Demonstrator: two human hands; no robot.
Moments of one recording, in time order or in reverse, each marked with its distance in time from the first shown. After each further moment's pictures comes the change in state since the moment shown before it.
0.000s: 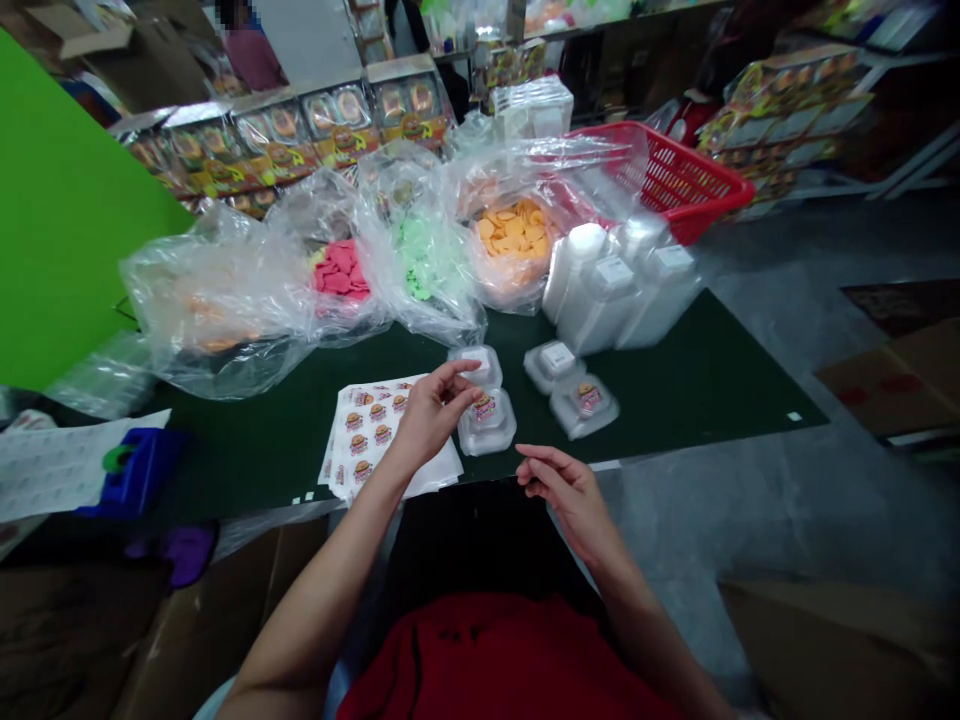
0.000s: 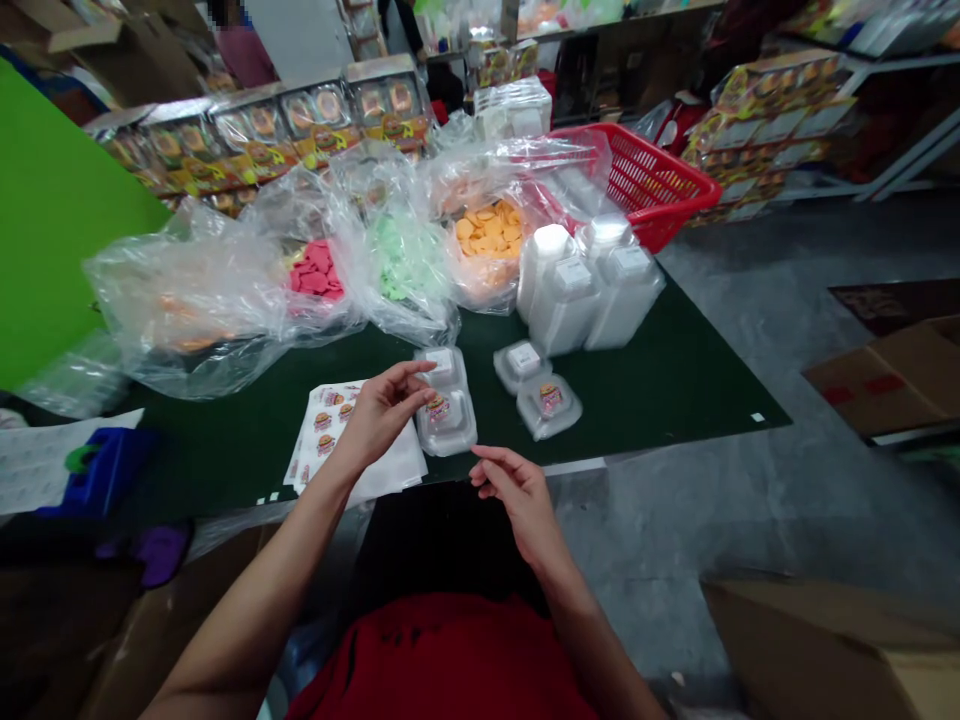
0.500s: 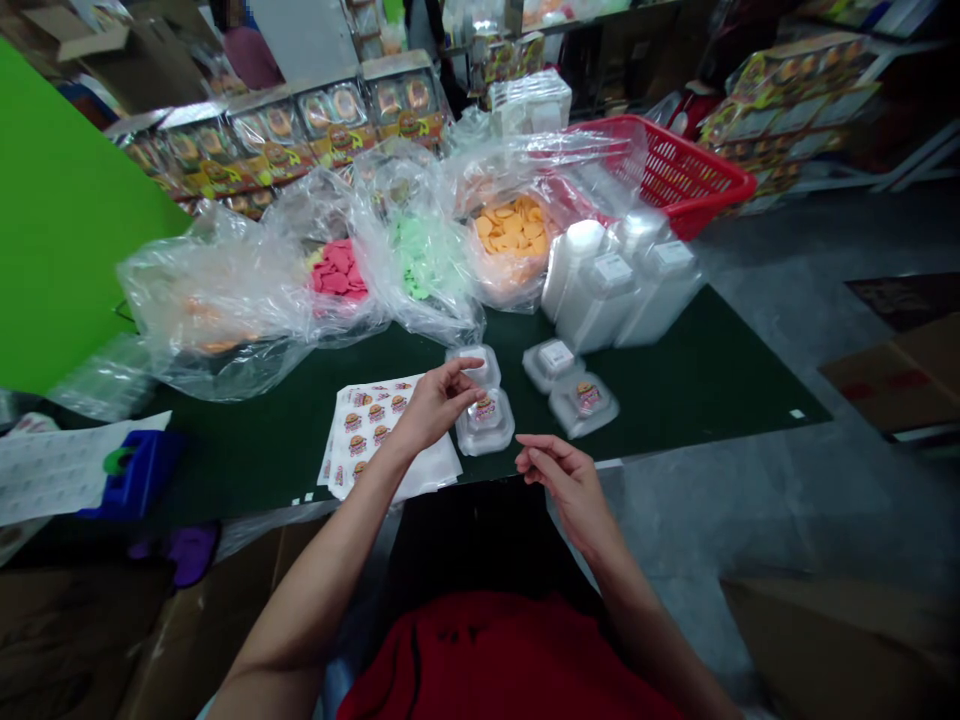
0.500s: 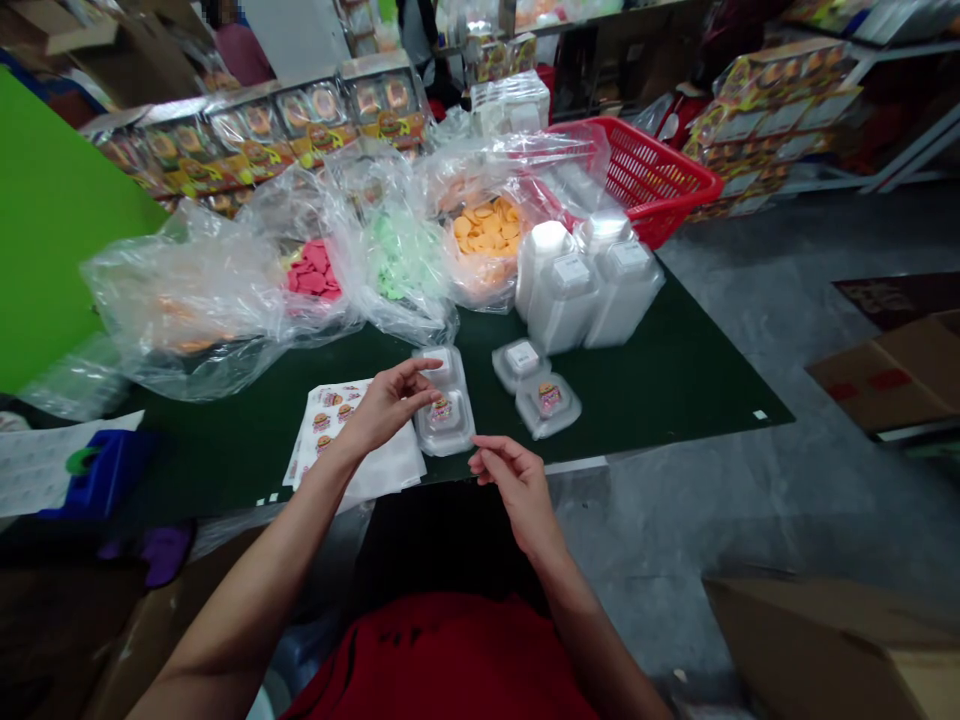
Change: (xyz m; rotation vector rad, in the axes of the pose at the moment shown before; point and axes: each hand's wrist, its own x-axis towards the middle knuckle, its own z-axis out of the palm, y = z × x) left_hand 0.019 -0.013 -0.003 0.039 -0.152 -0.043; right_hand 0.010 -0.005 0.001 -0.059 0.011 -0.101
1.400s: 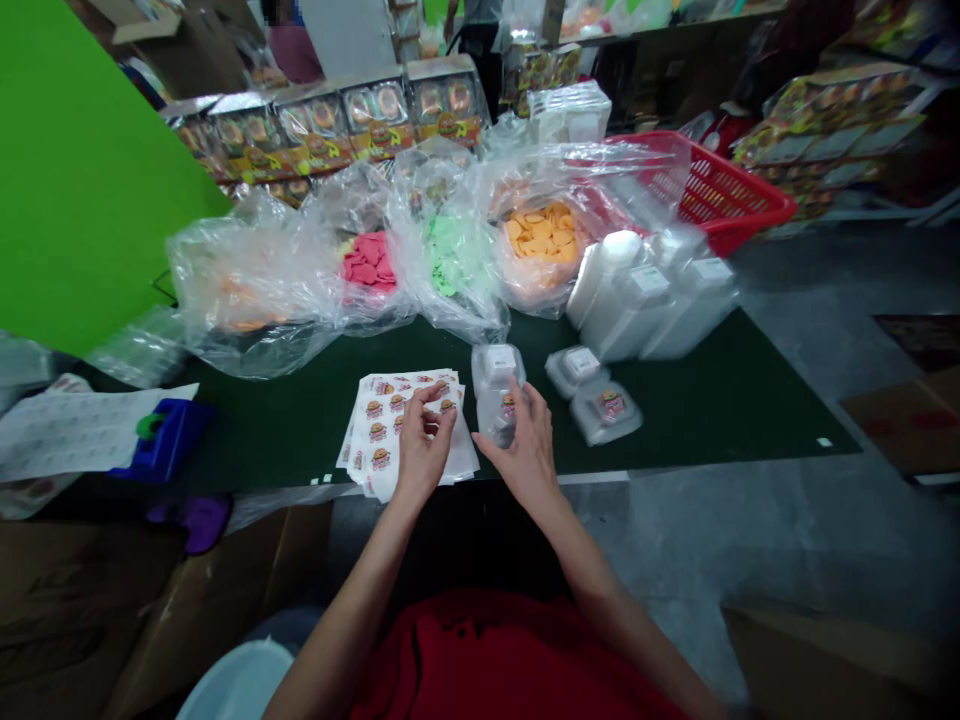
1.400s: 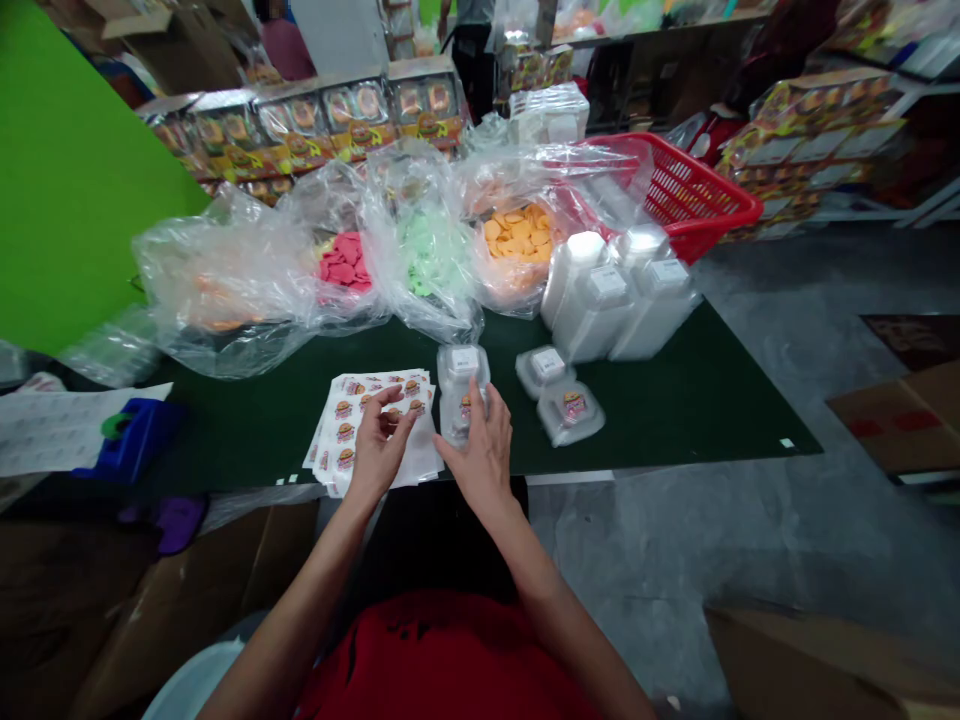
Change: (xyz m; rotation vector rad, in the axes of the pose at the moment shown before) left_hand -0.081 -0.059 0.003 0.132 0.633 -0.013; right_hand 0.046 0.032 0.065 -0.971 0.089 -0.535
